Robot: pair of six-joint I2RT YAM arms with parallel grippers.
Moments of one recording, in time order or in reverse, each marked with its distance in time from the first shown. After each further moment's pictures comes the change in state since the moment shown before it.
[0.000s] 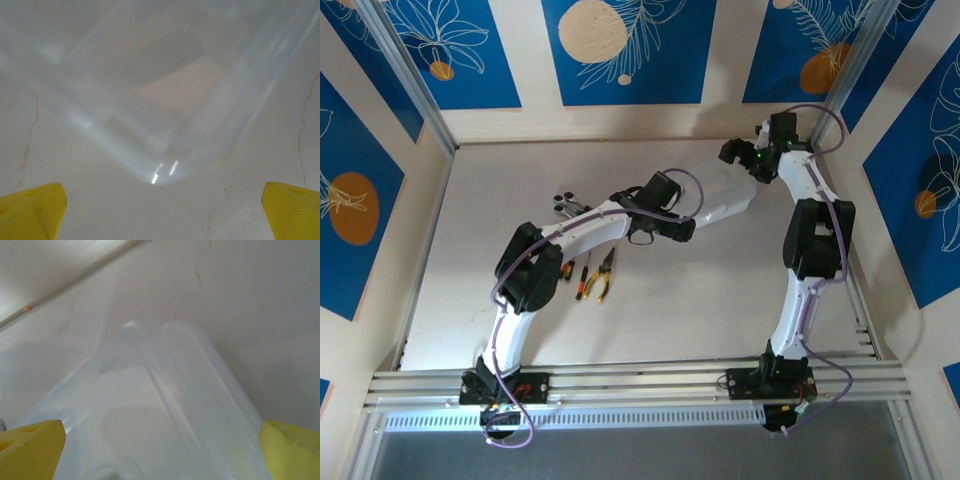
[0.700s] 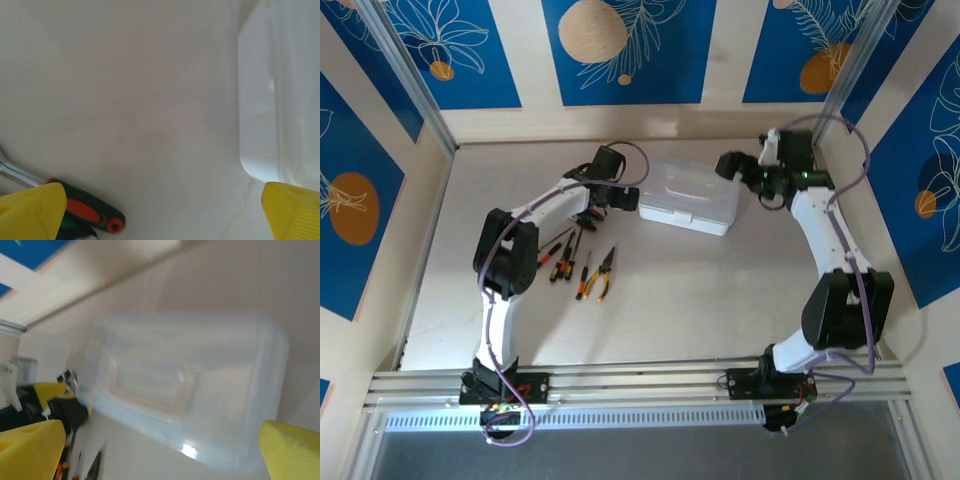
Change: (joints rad) left arm 0.283 -0.009 -0.022 -0.016 -0.083 0.076; right arm 0.067 -0.453 -0.238 -0.010 -0.013 -0.001
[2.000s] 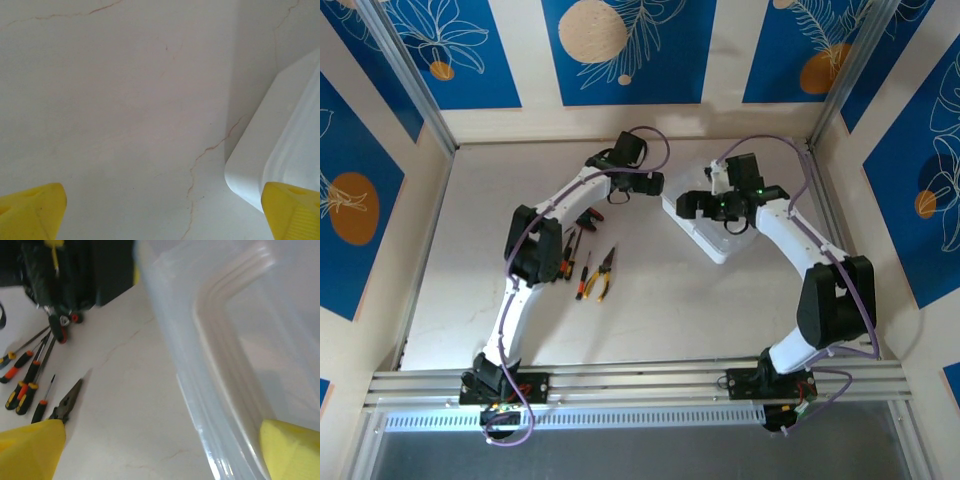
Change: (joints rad) left arm -0.048 0.255 0.420 -0.097 0.097 -0.031; right arm 0.267 -0.039 -0.273 0.038 0.053 -0.124
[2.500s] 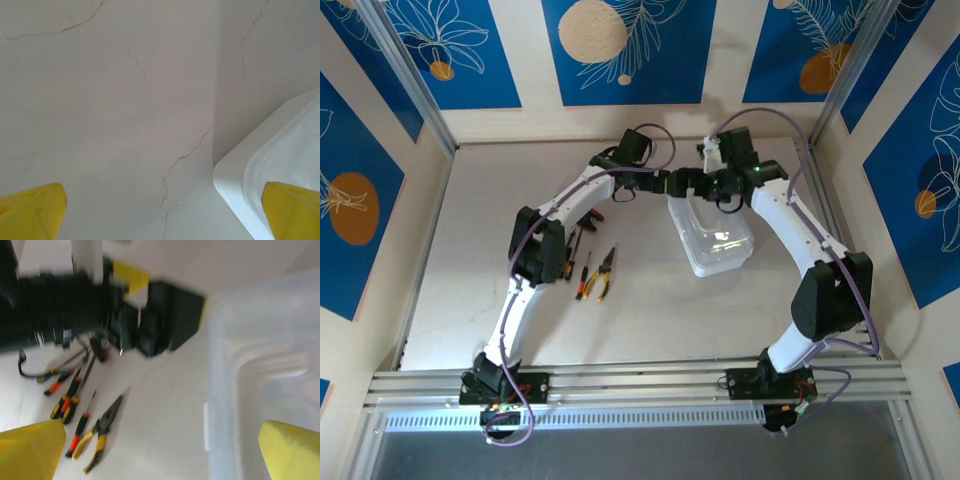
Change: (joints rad) left arm -0.015 0.023 0.057 0.000 0.036 0.012; right arm 0.001 0.072 0.322 -0.194 0.011 0.037
